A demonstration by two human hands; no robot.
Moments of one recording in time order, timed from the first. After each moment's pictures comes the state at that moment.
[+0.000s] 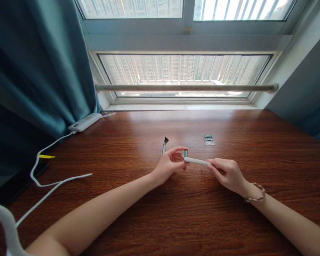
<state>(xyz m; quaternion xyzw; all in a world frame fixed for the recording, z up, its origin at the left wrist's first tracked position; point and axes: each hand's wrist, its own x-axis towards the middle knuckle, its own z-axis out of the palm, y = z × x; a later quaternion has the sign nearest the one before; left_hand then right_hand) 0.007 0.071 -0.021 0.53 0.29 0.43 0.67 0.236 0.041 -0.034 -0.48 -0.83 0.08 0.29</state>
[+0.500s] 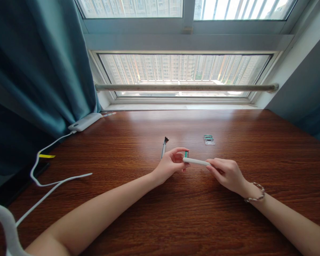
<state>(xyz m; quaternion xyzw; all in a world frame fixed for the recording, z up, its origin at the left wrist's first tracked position) 0.008 0.072 -0.020 0.54 0.32 0.39 0.68 0.236 0.041 -0.037 -0.48 -0.83 0.06 0.27</state>
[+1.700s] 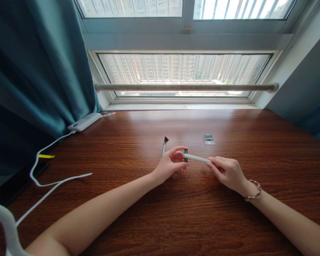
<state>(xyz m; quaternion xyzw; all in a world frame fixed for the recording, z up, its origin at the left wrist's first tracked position) 0.005 0.073 -0.024 0.55 0.30 0.40 0.67 0.236 0.042 -0.036 -0.51 -0.82 0.05 0.27</state>
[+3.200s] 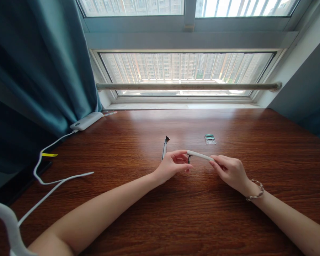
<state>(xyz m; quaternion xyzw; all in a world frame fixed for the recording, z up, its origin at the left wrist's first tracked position) 0.006 0.071 -0.024 0.53 0.32 0.40 0.68 0.236 0.043 -0.034 -0.51 -0.81 0.03 0.29</state>
